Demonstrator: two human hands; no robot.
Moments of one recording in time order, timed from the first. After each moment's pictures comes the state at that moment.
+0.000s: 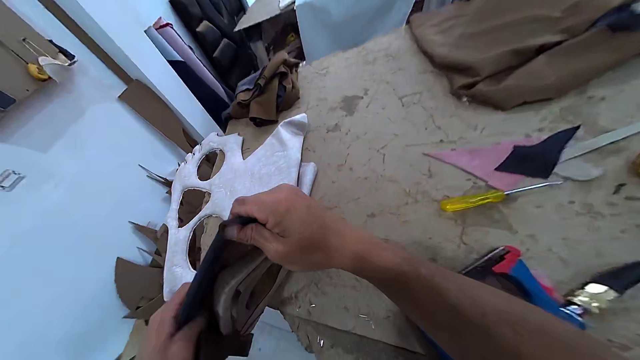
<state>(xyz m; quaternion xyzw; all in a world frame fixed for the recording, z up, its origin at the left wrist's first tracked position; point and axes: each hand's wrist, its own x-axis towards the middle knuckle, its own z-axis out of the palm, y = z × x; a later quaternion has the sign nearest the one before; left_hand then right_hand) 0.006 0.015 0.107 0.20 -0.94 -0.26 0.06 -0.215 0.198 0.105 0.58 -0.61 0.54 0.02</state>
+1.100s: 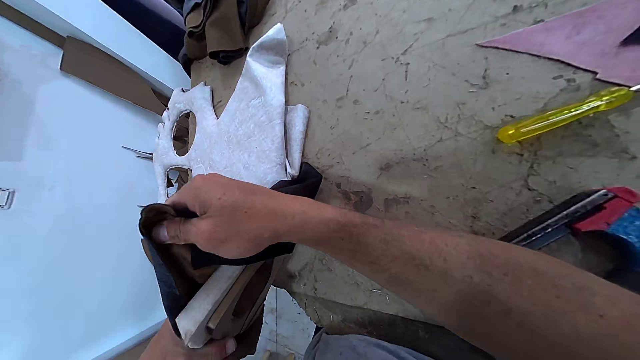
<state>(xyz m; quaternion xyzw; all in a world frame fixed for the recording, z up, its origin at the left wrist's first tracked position) -0.022 -0.019 0.094 0.19 -0.87 -0.41 -0.21 -0.266 0.160 0.076 0.51 -0.50 0.63 -0.29</state>
